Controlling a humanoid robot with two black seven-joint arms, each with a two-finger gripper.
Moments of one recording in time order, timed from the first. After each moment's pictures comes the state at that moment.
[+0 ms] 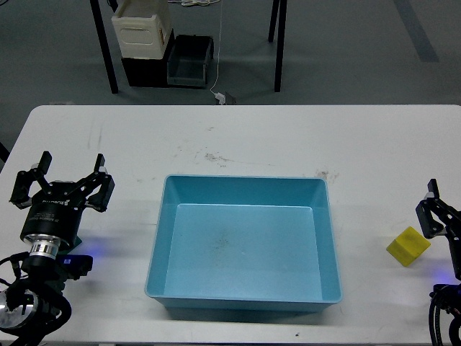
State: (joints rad) left arm 0.10 0.39 -1.09 -1.60 -0.51 -0.36 -0.42; right arm -0.26 0.00 1.62 1.52 0.20 0.31 0.00
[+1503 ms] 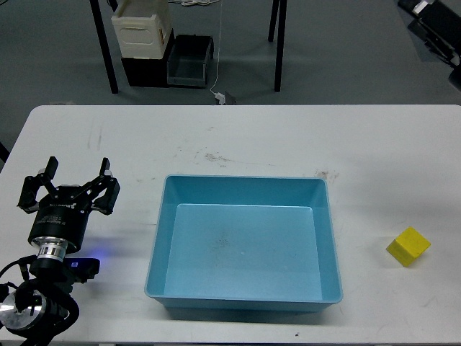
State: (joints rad) left arm 0.10 0.34 -1.09 -1.59 -0.50 -0.35 -0.42; right arm 0.91 -0.77 0.62 1.17 -1.21 0.12 0.48
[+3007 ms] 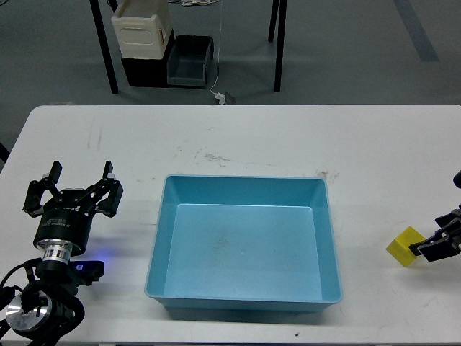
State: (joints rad) left arm 0.10 0.31 -1.09 -1.57 -0.50 -0.35 -0.42; right arm 1.16 -0.91 -0.23 1.27 -1.85 0.49 0.49
